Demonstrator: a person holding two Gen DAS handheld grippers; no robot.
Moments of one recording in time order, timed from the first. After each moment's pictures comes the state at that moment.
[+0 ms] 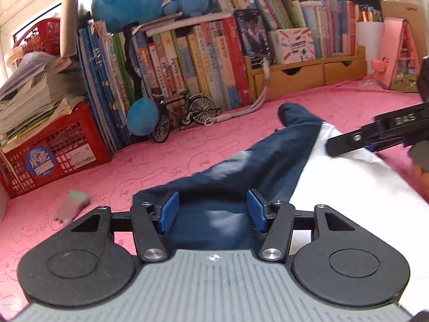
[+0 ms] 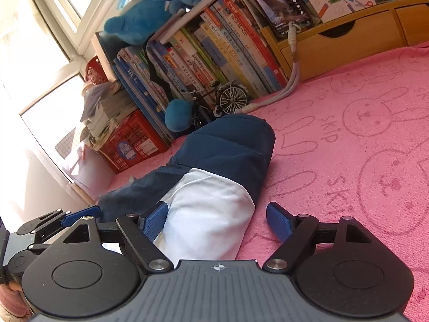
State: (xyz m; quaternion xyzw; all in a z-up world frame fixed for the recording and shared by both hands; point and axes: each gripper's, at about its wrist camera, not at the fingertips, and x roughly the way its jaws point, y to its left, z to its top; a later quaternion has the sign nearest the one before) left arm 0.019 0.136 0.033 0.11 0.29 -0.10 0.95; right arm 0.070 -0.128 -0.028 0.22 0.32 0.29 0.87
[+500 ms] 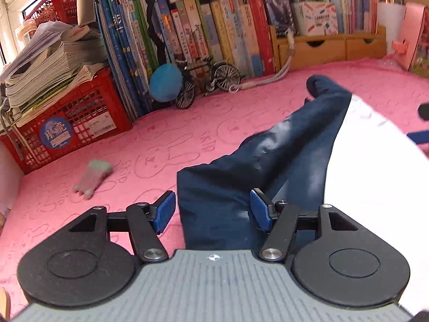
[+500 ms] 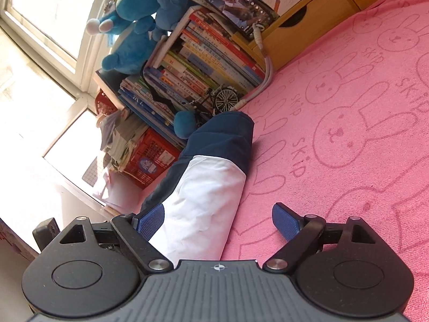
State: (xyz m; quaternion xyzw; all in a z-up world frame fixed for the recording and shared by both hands) left arm 0.009 0.158 0.028 0.14 0.32 -0.06 0.93; right arm 0.029 -0.187 -0.028 0.34 0.34 0.30 0.83
